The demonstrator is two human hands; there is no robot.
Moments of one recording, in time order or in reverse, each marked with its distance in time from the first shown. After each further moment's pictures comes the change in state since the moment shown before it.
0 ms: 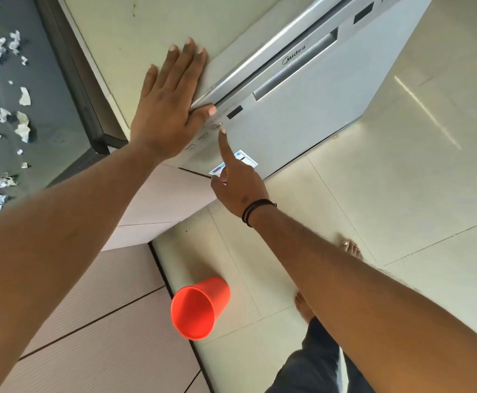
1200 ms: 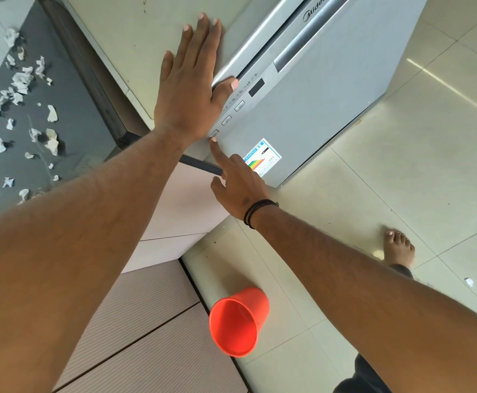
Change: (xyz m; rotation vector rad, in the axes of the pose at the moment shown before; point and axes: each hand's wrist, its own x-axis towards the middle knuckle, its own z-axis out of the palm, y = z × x) left_hand 0.003 -0.002 0.004 0.059 0.058 0.019; right_hand 0.002 -0.015 0.078 -0.031 0.113 -0.074
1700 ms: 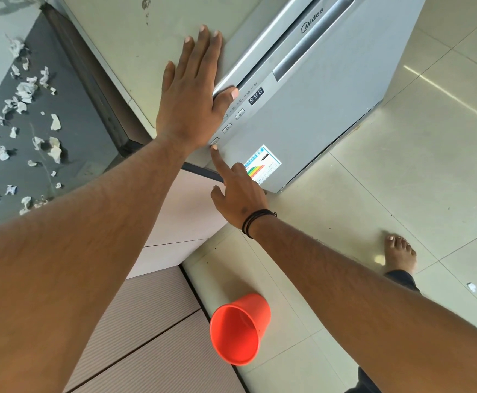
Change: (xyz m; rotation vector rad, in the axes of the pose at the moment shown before) left_hand 0.001 0.000 0.001 0.011 -0.006 0.005; right_hand -0.003 -0.002 0.005 -0.017 0.025 0.030
